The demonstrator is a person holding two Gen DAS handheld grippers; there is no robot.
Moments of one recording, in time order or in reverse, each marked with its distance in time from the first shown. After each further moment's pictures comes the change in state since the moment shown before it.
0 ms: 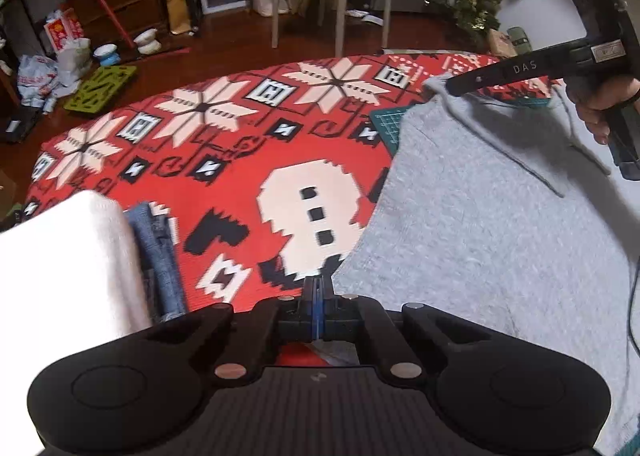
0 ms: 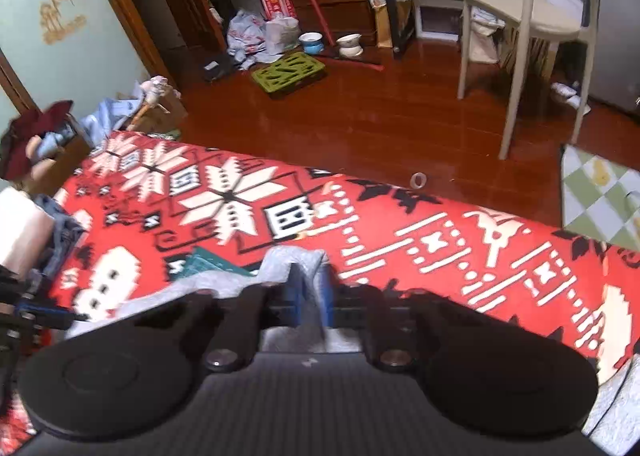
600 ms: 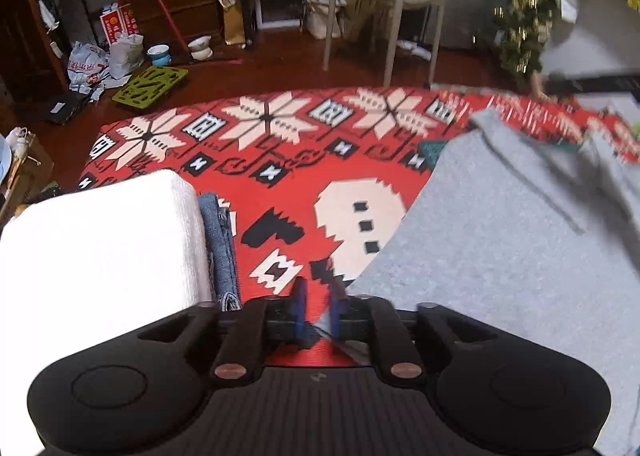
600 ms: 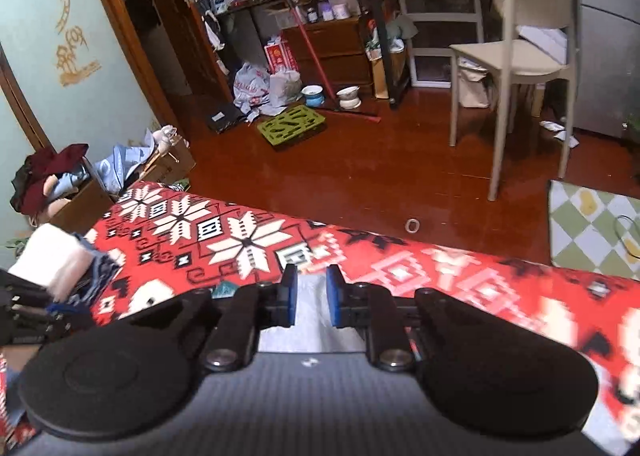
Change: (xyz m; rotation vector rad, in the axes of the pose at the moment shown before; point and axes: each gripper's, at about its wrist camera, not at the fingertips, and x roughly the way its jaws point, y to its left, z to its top) left arm -0.029 0.015 -0.011 -0.158 -0.086 0.050; right arm -0.092 -0.015 -0.011 0.021 -0.138 0.019
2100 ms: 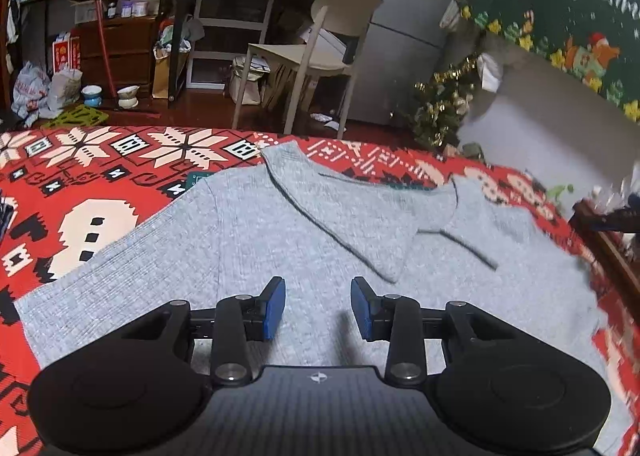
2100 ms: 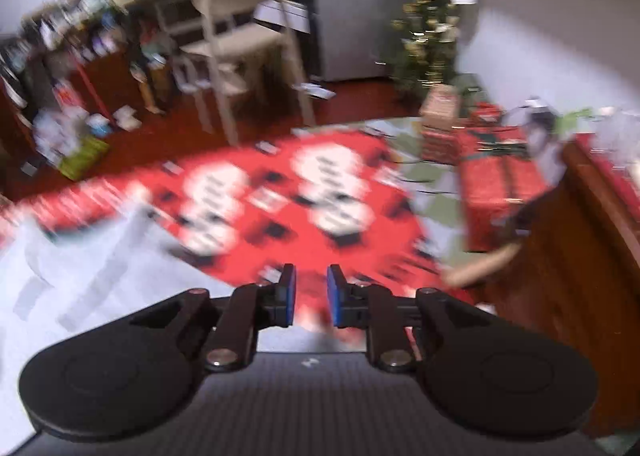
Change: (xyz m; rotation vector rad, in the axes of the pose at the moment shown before) left arm 0.022 -0.151 -0.030 -0.076 -0.249 -0.241; right arm -0.218 -0.203 -0.147 0.334 -0.037 -0.480
